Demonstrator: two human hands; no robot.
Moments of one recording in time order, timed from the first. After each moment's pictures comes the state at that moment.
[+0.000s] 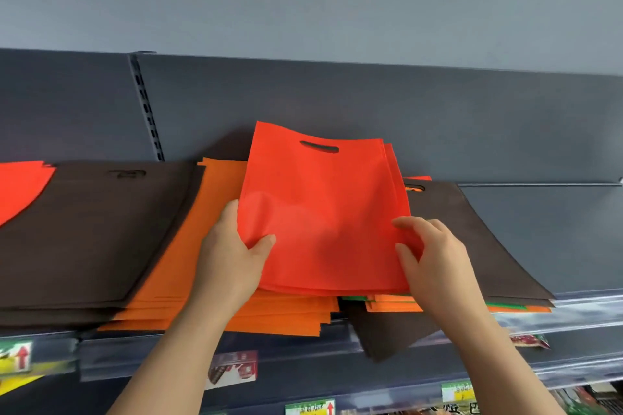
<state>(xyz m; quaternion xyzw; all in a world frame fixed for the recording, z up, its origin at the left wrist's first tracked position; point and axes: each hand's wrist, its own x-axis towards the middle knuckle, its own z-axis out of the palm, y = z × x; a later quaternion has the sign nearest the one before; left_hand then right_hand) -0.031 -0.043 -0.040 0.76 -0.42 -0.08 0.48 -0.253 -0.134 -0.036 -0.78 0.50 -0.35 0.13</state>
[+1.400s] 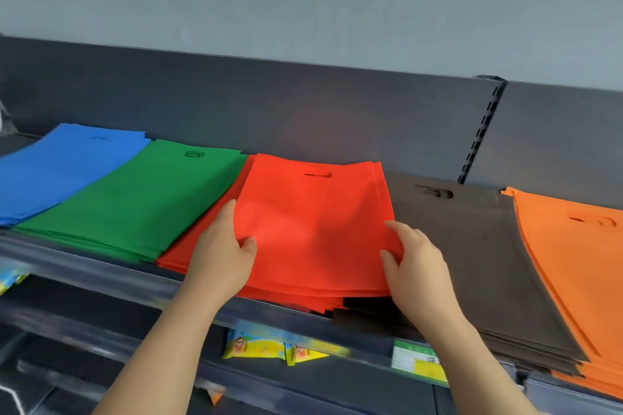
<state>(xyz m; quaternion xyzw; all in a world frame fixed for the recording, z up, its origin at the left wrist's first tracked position) 0.399 0.245 -0.035 0.88 -0.29 -0.01 0.38 0.216 0.086 -0.043 -0.85 0.39 -0.26 0.21</state>
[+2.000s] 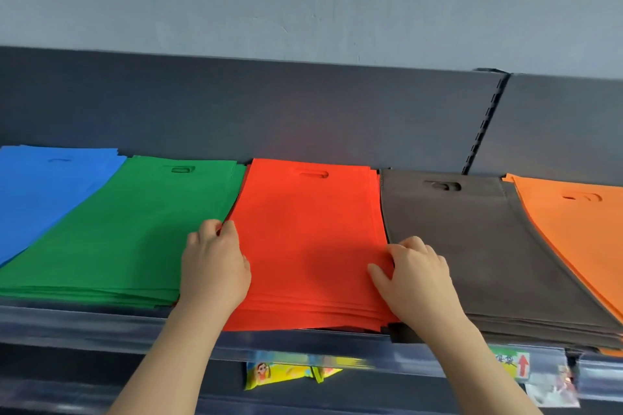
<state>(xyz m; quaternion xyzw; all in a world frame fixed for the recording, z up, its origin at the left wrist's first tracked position) 0.481 0.254 -0.049 0.91 -0.37 0.05 0.16 0.276 0.123 -0.053 -0.87 0.48 -0.12 0.04</state>
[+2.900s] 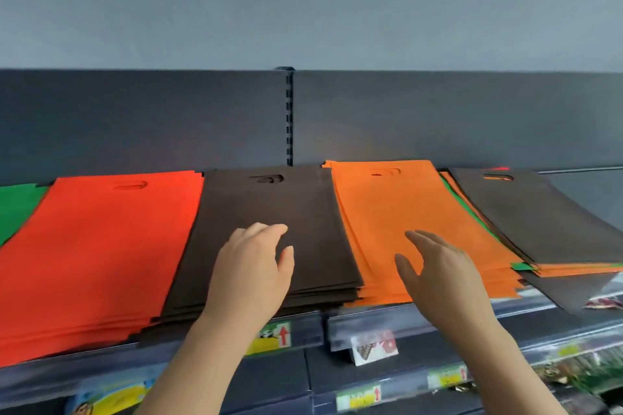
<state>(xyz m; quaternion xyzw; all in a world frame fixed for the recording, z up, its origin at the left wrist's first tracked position) 0.198 0.110 -0.028 0.76 -0.57 0.05 0.31 -0.019 0.028 -0.039 -0.79 0.57 -0.24 0.03</state>
